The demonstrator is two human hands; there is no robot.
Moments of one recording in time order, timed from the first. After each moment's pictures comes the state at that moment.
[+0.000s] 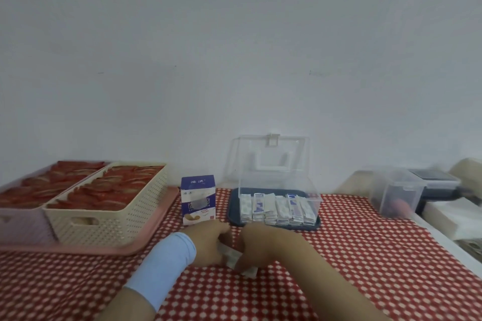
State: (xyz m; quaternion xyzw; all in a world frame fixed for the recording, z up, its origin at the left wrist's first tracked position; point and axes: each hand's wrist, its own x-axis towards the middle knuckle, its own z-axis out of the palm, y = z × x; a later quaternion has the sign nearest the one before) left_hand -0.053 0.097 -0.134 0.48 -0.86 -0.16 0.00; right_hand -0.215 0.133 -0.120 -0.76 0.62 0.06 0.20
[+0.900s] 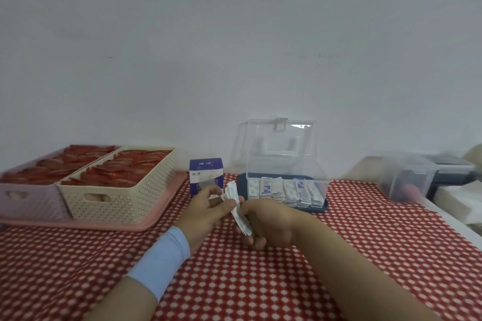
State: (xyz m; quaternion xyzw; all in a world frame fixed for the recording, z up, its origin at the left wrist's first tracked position) left_hand -0.043 0.117 -0.159 0.36 -0.59 -0.55 0.46; right_hand -0.216 0.140 -0.131 -0.53 0.46 -0.24 0.67
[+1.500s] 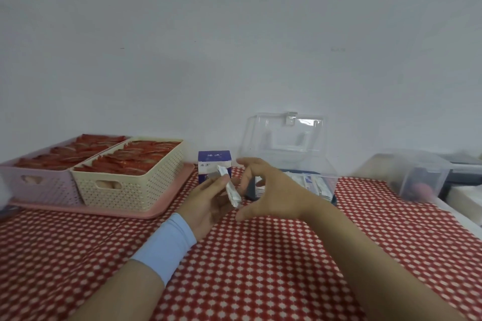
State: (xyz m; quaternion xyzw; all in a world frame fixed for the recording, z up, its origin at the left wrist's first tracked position) left_hand -0.035 0.115 -0.152 0.29 -0.41 -0.70 0.50; right_hand -0.218 0.154 -0.102 -0.79 0.48 -0.30 0.25
